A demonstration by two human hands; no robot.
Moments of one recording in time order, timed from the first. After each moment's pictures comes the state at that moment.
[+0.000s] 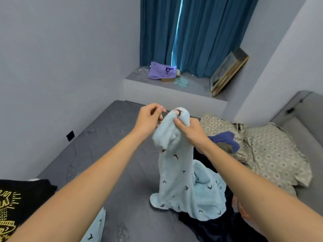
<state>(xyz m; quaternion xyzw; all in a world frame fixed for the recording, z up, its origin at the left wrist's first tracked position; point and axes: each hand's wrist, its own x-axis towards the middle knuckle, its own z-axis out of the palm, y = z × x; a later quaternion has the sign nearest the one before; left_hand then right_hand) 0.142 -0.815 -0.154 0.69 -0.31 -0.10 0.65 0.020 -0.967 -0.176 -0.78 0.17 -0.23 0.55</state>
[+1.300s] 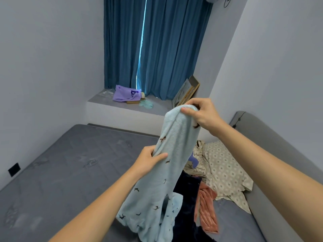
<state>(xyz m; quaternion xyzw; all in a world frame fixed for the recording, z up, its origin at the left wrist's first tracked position) 0.028 -0.905 -0.158 0.61 -0.44 -0.28 0.60 -0.105 -1.073 0.034 -0.88 0.17 -0.32 0.32</state>
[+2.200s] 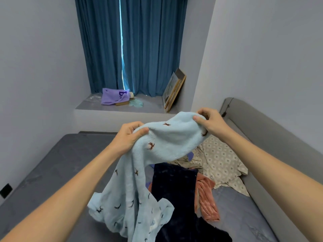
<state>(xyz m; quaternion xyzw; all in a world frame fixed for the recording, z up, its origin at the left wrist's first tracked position) 0.057 -0.926 -0.077 0.57 -0.52 -0.22 0.59 -0.193 -1.151 -0.015 -0.84 0.27 -0.32 0.35</state>
